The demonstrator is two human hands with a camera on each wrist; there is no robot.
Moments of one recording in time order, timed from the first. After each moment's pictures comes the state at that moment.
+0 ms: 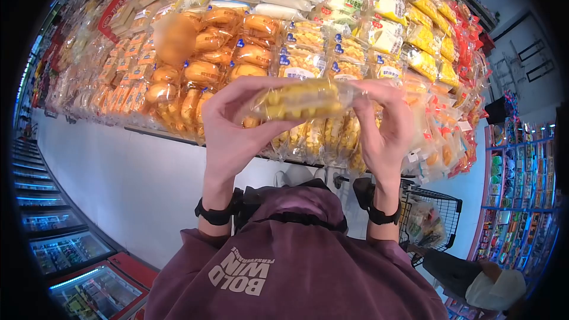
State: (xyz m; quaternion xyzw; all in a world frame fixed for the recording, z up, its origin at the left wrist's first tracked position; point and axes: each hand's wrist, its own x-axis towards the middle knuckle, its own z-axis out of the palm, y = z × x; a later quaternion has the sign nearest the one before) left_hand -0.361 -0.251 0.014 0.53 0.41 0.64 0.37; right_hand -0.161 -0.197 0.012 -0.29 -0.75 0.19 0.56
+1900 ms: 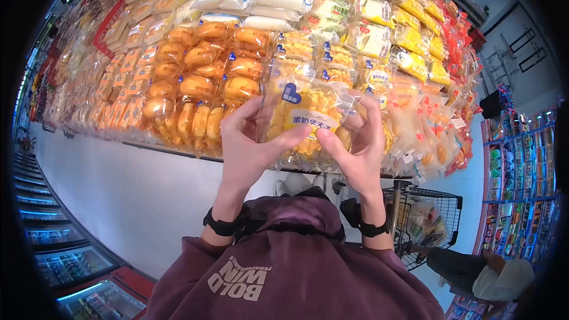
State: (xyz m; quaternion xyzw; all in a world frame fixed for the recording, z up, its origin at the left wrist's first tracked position) left_hand -0.340 -0.249 -0.001 0.47 0.42 0.64 0.45; right_hand -0.165 -0.223 -0.013 -0.36 -0.62 0.44 0.54
